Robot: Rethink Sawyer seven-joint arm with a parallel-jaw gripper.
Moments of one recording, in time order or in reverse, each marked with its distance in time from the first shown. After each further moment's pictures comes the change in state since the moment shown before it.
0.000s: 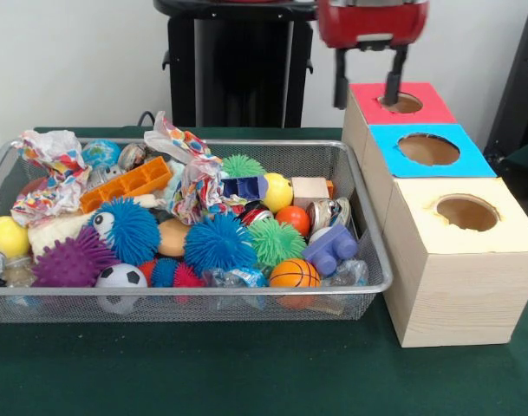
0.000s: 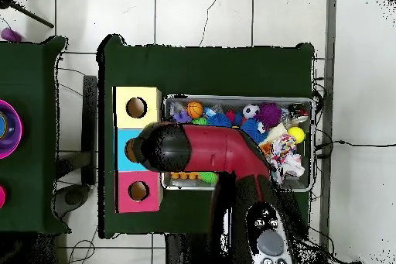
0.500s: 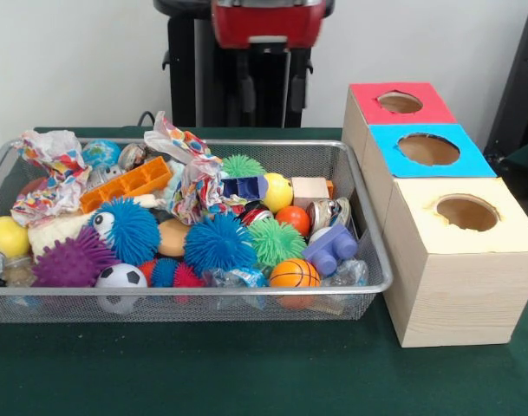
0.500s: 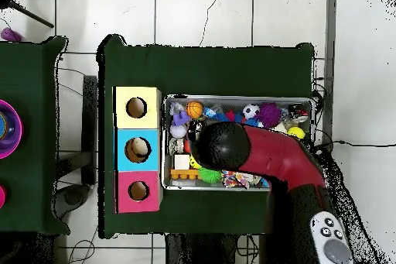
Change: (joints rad) arm -0.190 -0.003 0.039 0.016 -0.013 0.000 0.000
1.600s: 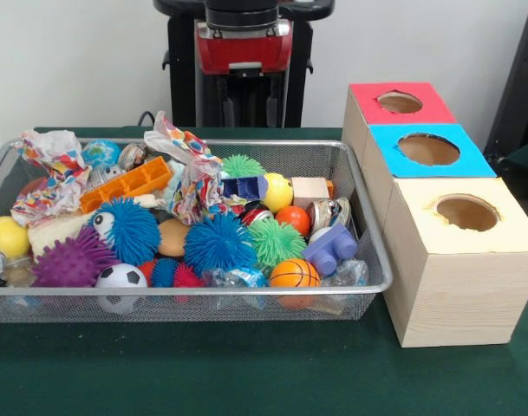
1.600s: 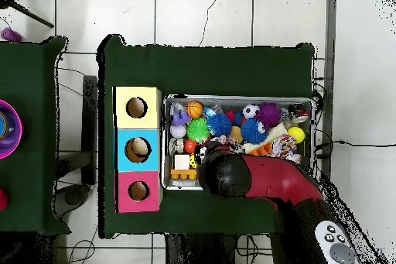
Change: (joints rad) arm -0.134 0.002 0.125 0.199 -0.179 -0.204 0.000
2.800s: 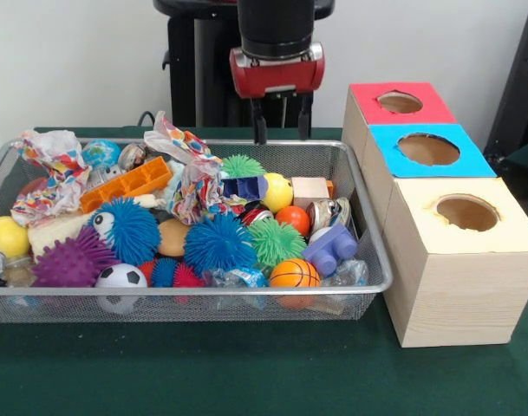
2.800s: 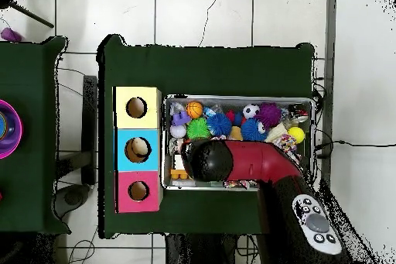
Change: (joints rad) arm 0.074 0.103 0.001 -0.109 -0.003 0.120 0.000
